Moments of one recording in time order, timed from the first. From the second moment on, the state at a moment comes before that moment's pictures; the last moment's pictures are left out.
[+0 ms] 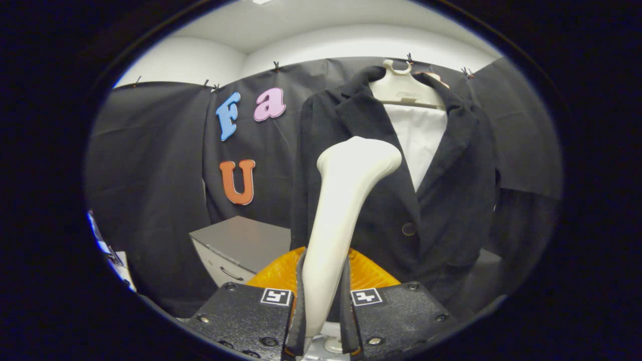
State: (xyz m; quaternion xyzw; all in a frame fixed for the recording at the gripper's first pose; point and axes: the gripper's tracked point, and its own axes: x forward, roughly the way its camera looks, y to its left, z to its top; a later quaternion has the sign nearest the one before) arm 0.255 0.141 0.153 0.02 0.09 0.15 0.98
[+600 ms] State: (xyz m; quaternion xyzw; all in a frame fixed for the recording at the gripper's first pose) arm 0.219 0.134 0.057 0.04 0.17 0.16 0.97
